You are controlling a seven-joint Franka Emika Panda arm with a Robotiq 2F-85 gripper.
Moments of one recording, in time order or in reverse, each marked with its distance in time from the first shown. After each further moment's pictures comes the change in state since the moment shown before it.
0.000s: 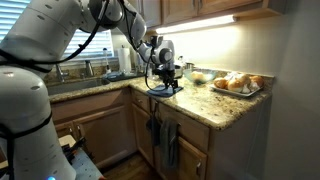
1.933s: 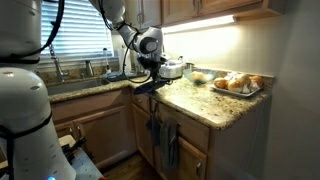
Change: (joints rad) arm -0.002 -0.405 0.058 -0.459 0.271 0.097 -0.021
